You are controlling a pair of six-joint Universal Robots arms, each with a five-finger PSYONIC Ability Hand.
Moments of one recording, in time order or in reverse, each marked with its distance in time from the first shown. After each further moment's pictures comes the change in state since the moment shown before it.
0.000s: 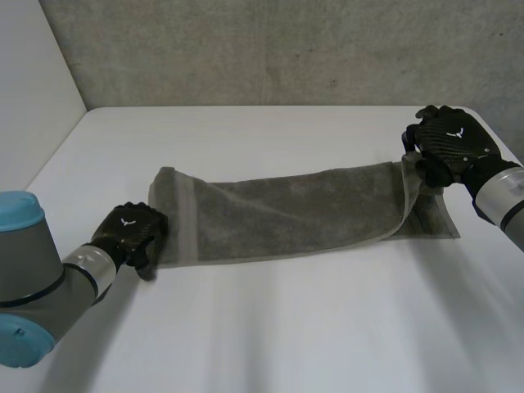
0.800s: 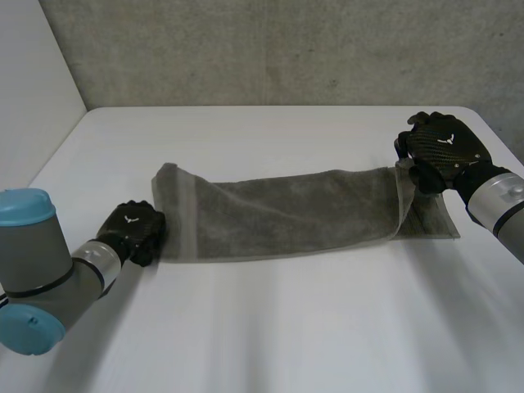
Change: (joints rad) left arm -0.006 -0.077 0.069 0.006 -0.009 0.002; right arm 0.019 0.006 0.014 -0.001 0.000 -0.031; left_hand 0.586 0.599 0.000 0.000 0.585; right_hand -0.001 0.000 0.000 0.000 0.000
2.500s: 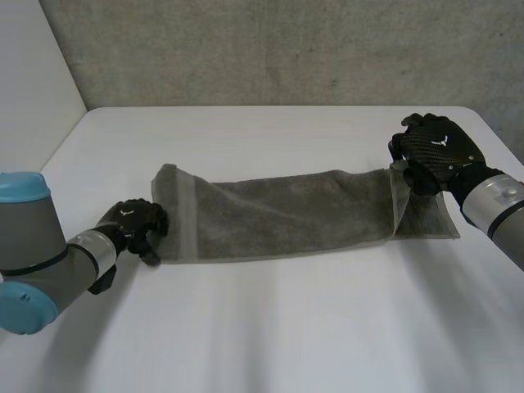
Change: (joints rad) left arm 0.030 -0.045 0.114 -0.122 0.038 -0.152; right arm 0.020 0.000 0.004 -0.001 0.003 0.000; left_hand -0.407 -0.422 0.000 0.000 -0.390; right_hand 0.000 0.000 0.000 0.000 0.000
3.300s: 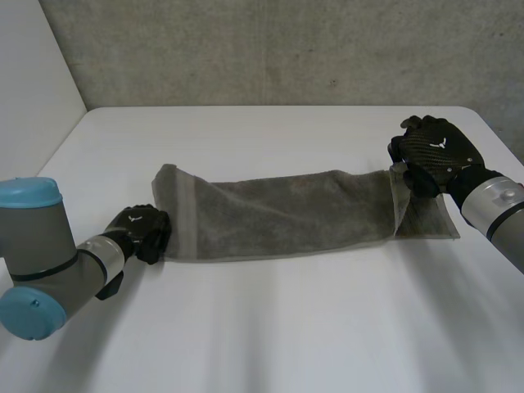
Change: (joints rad) left arm -0.034 -0.012 -0.008 0.004 -0.018 0.005; right arm 0.003 -0.001 0.006 0.004 0.004 -0.026; left_hand 0.597 0.661 0.000 0.000 0.657; right_hand 0.000 -0.001 0.000 0.000 0.000
